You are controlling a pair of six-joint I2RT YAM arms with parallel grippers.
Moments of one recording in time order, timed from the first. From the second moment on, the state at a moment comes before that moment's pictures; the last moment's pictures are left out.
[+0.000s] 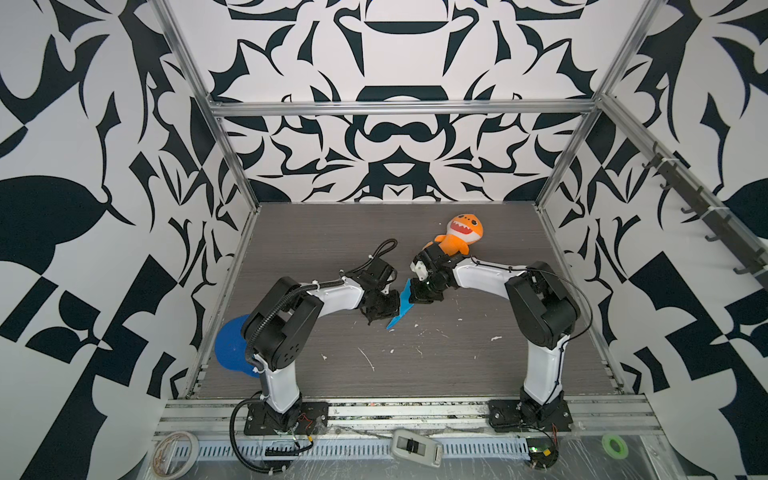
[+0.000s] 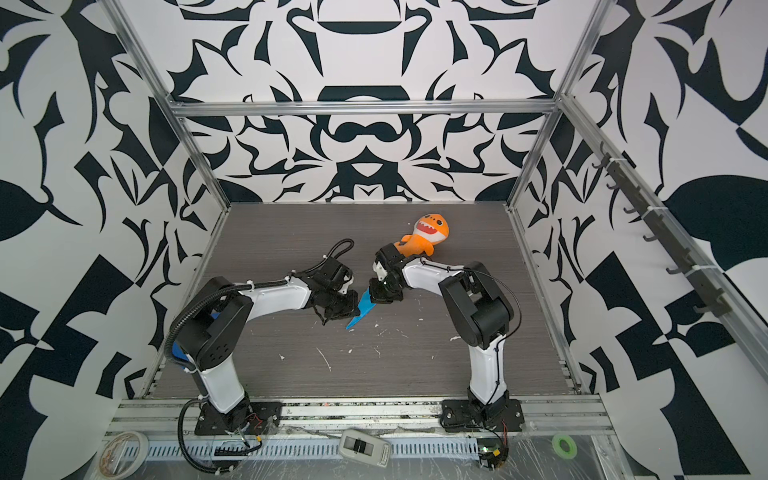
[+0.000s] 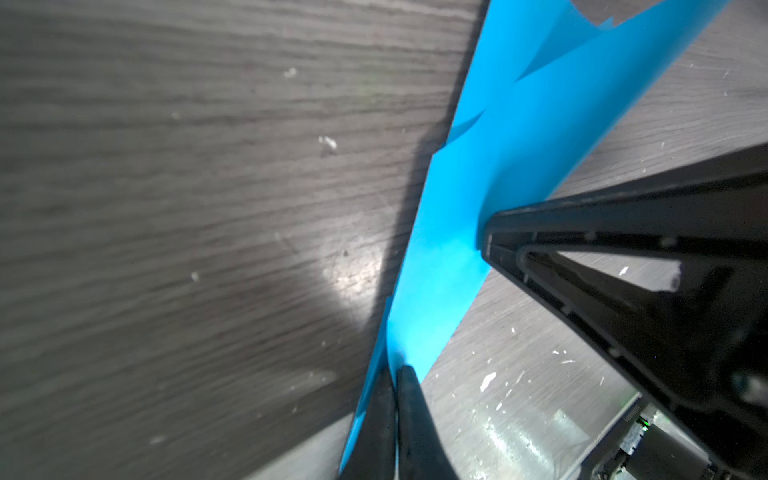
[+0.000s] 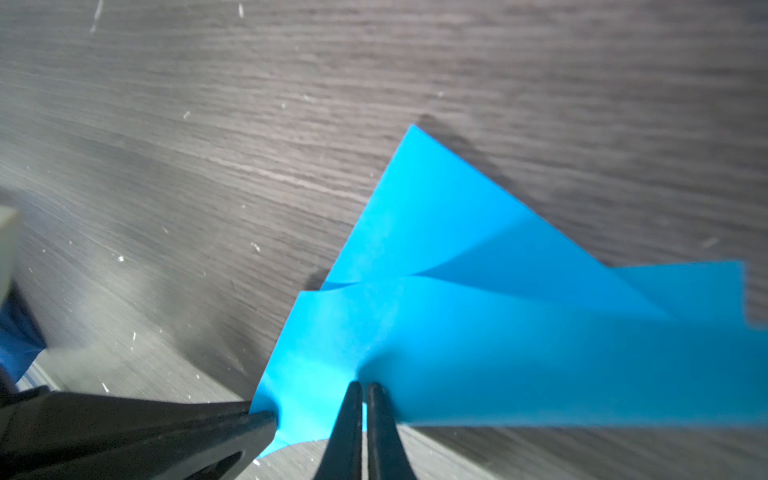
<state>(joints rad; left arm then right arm) -0.69 1.82 1.00 -0.32 0.35 -0.71 0.56 1.95 1.22 -0.47 -0.37 0.50</state>
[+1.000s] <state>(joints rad) -0.71 1.59 0.81 -0.09 0.31 -0.89 0.56 1.89 1.10 -0.34 -0.36 0.61</state>
